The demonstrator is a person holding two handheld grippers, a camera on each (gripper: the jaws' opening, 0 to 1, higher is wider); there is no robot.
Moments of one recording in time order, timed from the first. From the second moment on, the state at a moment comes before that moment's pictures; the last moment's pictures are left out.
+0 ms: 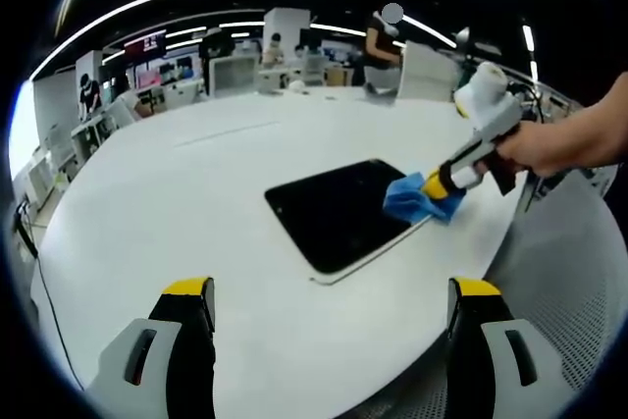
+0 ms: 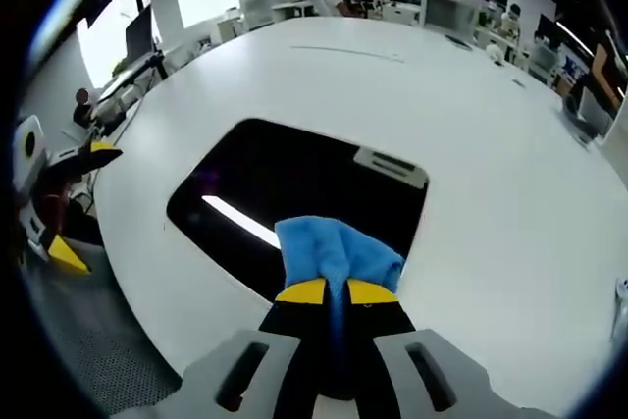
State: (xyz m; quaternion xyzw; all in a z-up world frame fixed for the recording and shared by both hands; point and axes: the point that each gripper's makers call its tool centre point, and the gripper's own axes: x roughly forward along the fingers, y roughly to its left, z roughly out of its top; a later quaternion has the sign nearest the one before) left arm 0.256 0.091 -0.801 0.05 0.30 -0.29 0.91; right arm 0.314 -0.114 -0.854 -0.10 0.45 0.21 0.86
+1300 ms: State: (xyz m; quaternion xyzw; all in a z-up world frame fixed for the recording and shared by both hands) left arm 0.255 0.088 -0.802 0.05 0.30 -0.30 0.91; right arm 0.310 -0.065 -0.854 -0.12 0.44 0.25 0.86
